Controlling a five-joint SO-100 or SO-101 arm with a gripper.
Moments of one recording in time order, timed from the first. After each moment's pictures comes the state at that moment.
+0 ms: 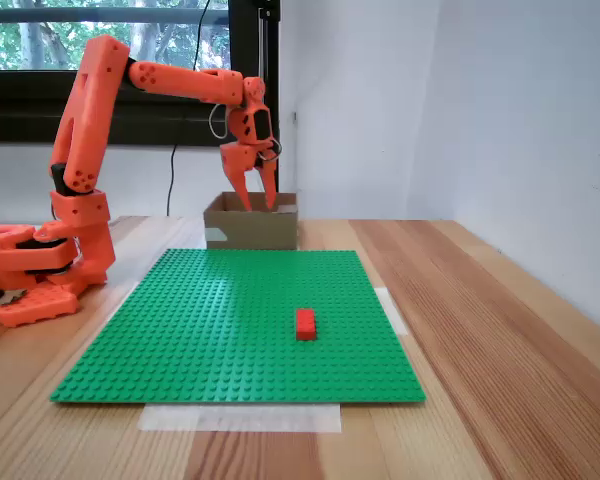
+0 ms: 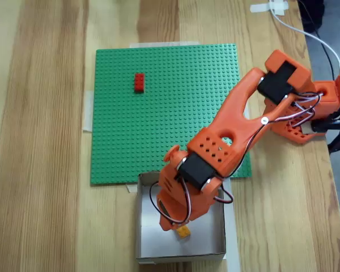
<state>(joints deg) -46.1 66.0 68.0 78.2 17.6</state>
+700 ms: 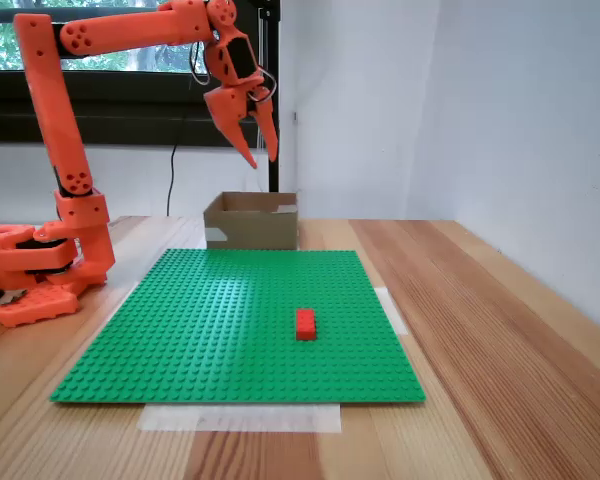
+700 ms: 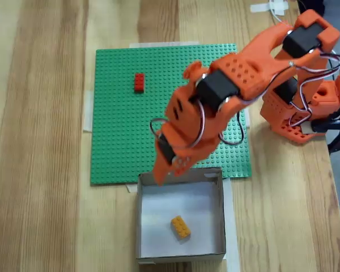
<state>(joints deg) -36.3 95.2 80.4 80.2 10.8</state>
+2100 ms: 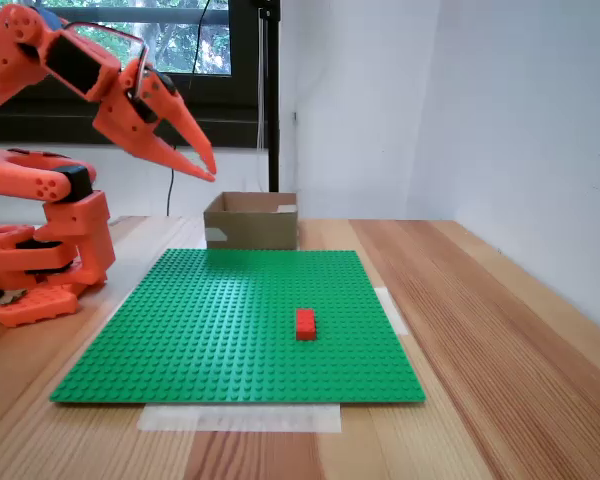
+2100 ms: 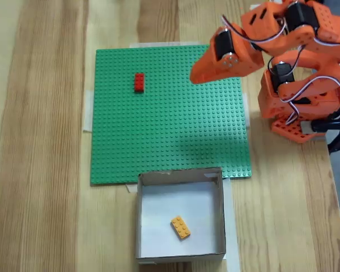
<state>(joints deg) -3.1 170.2 142.0 68.3 -1.2</state>
